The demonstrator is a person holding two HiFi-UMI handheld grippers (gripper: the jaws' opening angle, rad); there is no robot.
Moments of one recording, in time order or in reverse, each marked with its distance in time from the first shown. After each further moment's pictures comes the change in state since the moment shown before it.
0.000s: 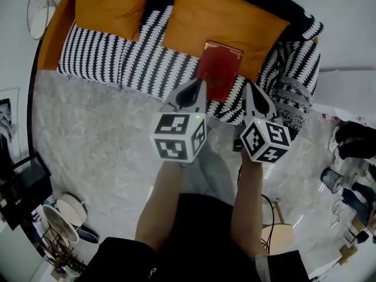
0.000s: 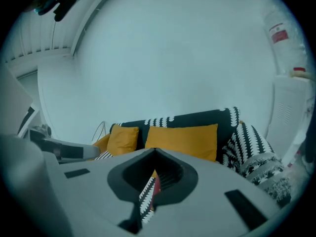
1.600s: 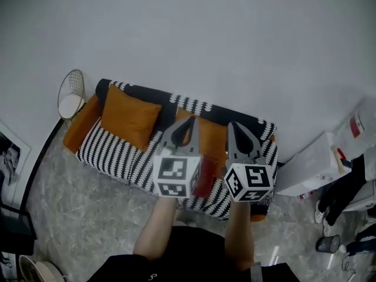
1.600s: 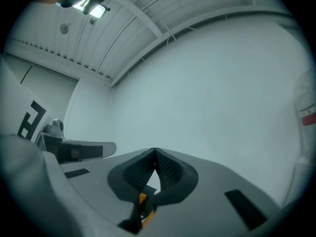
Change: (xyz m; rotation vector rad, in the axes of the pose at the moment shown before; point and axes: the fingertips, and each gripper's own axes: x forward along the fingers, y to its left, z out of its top) left arm -0.179 -0.124 0.290 0.383 -0.633 -0.004; right arm -0.154 0.139 0.308 -0.319 -0.572 0.136
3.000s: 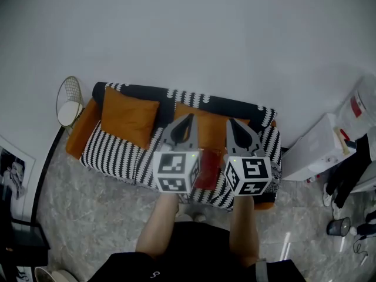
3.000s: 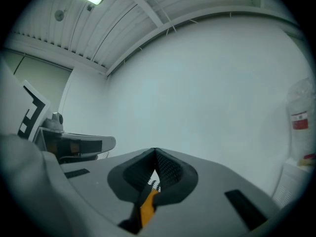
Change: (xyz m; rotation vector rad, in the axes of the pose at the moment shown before) left arm 0.003 -0.008 -0.024 -0.011 0.066 -0.048; right arm -0.012 -0.008 -0.027 -0.028 0.111 -0.071
